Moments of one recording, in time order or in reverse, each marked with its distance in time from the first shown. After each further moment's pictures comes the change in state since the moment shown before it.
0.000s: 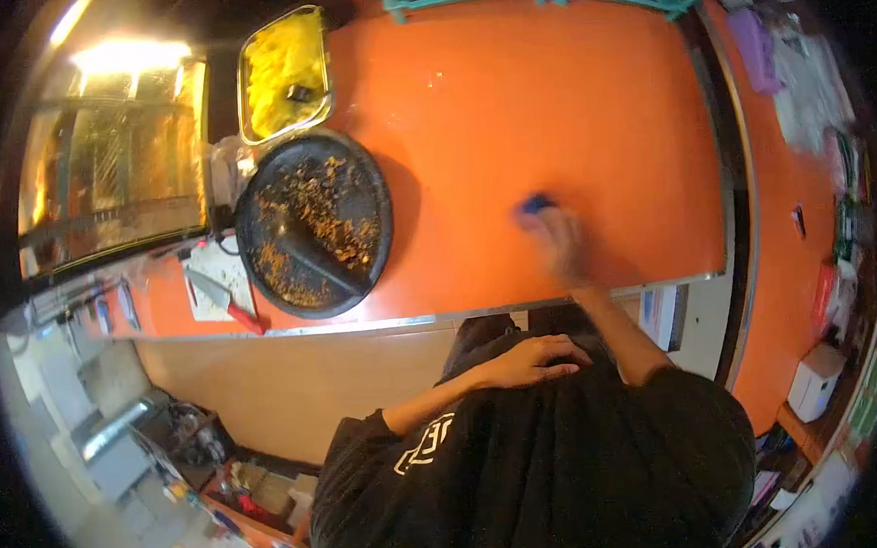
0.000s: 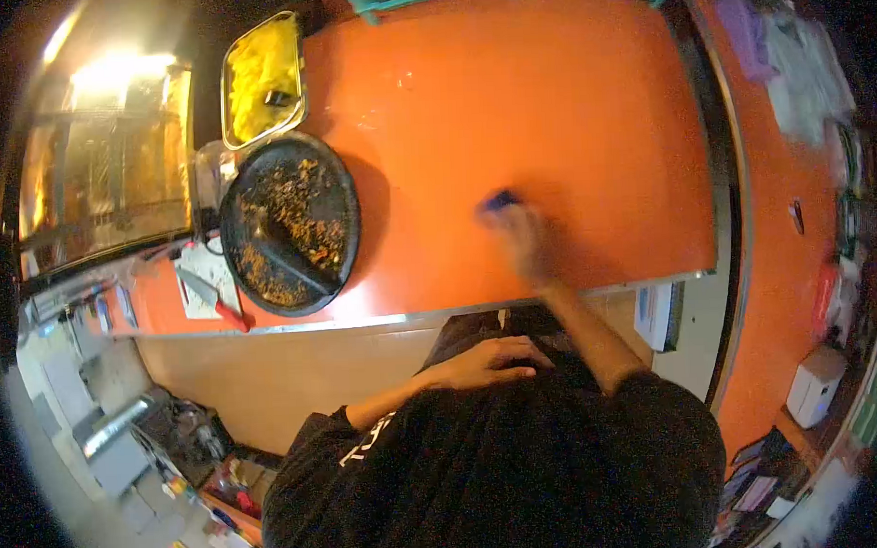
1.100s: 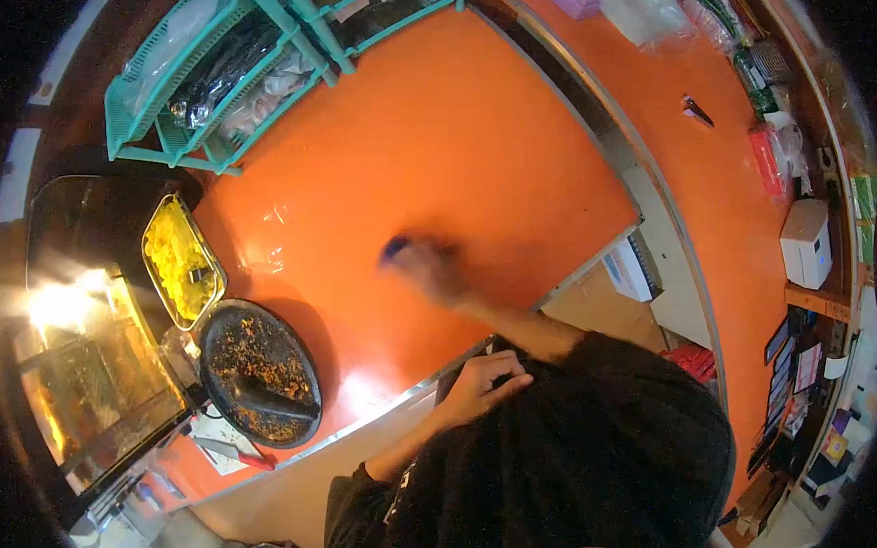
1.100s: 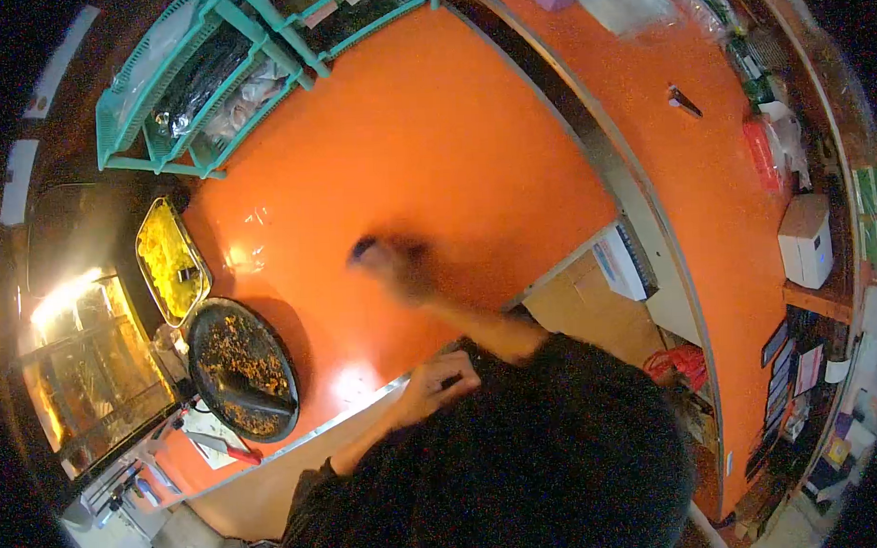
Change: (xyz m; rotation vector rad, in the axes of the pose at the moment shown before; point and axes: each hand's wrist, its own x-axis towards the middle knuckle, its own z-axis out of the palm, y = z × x) left_hand 0.076 0.037 0.006 0.038 0.007 -0.017; right_hand 0.038 0.062 -0.020 -0.140 0.088 -0.022
